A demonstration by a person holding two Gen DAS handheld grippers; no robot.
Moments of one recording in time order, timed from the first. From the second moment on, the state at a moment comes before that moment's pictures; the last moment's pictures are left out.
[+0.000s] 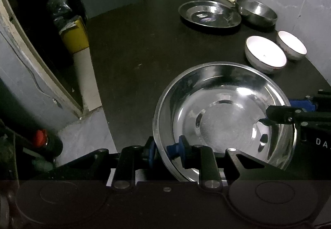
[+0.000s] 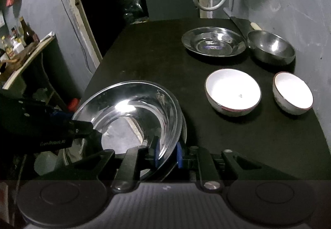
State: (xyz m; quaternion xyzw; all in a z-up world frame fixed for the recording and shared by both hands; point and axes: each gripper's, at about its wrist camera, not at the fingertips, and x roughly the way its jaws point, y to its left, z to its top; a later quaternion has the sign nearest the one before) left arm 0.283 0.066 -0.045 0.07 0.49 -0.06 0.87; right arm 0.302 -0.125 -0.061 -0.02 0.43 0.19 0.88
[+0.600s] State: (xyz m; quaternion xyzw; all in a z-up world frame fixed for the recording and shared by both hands) left arm 0.283 0.062 -0.052 0.07 0.50 -0.06 0.86; right arm 0.296 -0.111 -0.062 -0.09 0.43 0.18 0.88
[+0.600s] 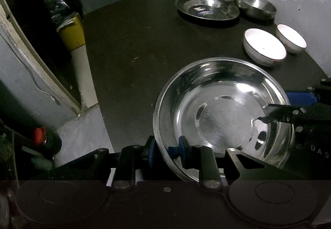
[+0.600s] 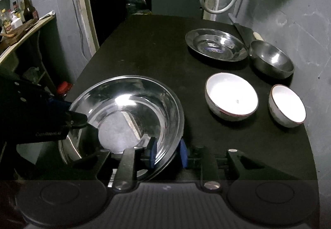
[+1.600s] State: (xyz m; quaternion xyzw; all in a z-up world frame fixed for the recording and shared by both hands) left arm 0.411 0.070 -0.023 -0.04 0.37 -0.01 0.93; right arm 0.392 -0.170 -0.041 0.02 0.33 0.10 0.94
